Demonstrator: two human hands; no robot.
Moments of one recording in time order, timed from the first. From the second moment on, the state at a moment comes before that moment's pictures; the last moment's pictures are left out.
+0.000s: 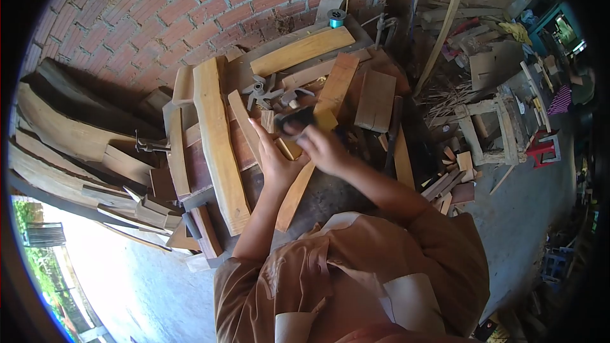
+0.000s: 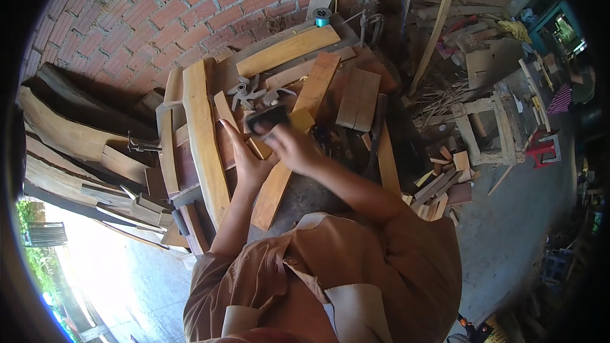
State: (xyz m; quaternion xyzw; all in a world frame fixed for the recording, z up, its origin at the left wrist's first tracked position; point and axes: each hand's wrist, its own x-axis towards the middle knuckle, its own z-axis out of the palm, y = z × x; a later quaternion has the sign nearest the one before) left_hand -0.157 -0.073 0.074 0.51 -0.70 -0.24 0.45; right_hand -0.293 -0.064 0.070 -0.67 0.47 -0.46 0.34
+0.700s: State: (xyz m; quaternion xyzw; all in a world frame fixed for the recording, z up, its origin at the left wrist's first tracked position) left_hand -0.150 -0.064 0.096 0.50 -0.76 -0.24 0.33; right_hand -0.333 -0.099 0.007 -0.54 0.56 -0.57 0.25
